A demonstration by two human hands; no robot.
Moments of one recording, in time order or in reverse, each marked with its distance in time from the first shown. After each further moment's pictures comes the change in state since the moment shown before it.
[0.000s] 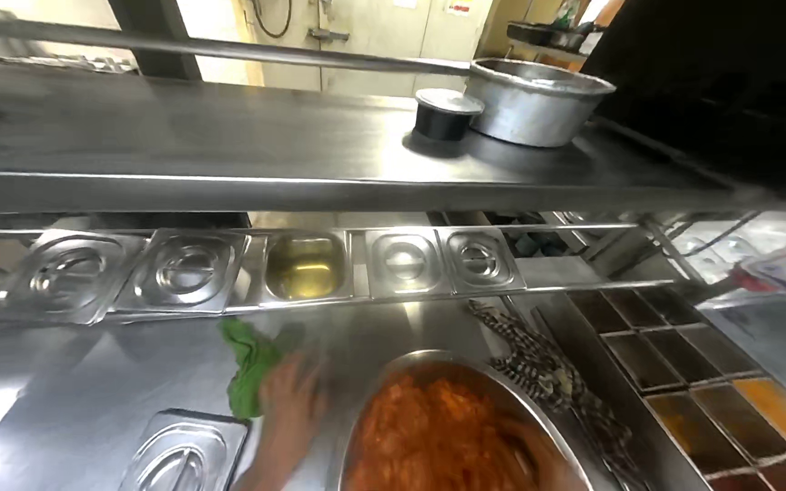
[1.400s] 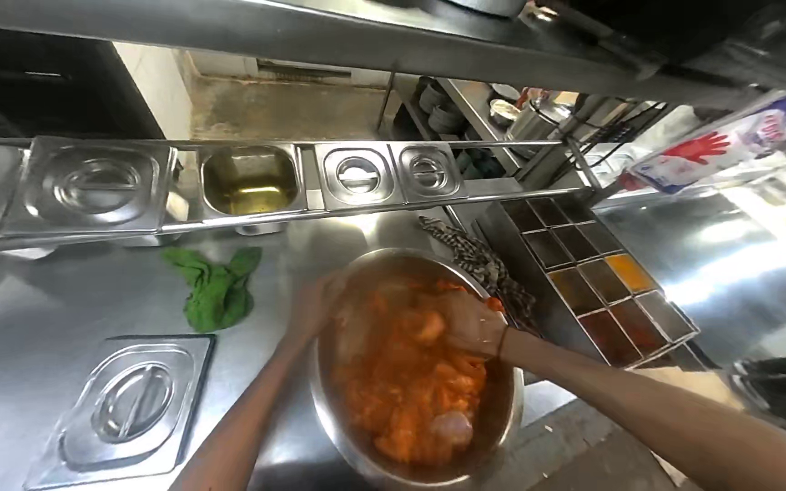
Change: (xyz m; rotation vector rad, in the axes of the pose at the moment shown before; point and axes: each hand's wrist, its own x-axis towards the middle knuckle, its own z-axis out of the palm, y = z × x) left_hand 0.032 0.054 0.057 -0.445 -0.351 -0.154; right_hand 0.029 -0.087 -0.066 -0.325 -0.573 -0.271
